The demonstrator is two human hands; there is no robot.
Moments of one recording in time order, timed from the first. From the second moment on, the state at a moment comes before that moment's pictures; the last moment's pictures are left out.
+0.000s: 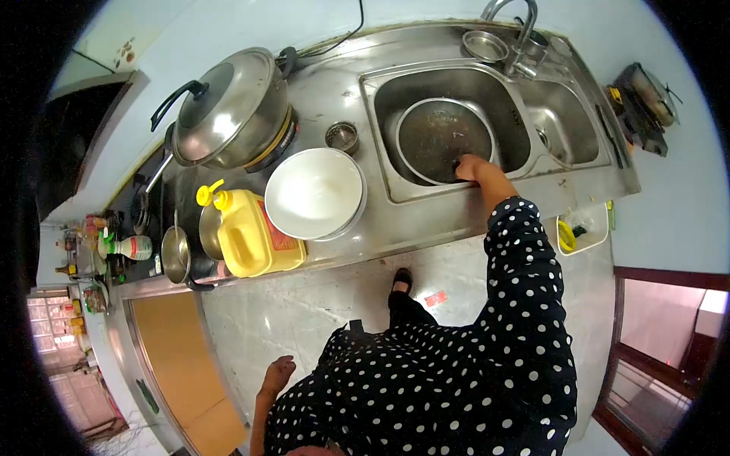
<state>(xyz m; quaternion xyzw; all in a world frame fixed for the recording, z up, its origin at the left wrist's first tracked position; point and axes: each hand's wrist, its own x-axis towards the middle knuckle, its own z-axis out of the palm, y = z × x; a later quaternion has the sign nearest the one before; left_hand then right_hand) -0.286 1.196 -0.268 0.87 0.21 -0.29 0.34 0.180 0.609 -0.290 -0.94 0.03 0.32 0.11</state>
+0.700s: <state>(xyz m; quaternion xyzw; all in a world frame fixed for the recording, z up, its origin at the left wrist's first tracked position) -0.256 1.207 -0.243 0.85 0.31 -0.31 0.29 0.274 0.595 -0.297 -0.86 0.11 0.06 0.50</state>
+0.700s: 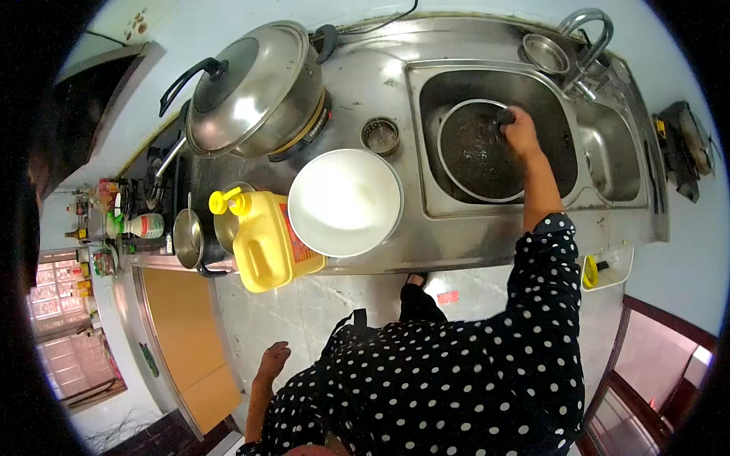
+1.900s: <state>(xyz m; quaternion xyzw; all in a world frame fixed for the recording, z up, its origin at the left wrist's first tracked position) -0.665 1.561 -0.297 0.79 0.42 -0.05 0.43 -0.167 0.989 -0.418 -0.48 0.33 0.28 0.77</state>
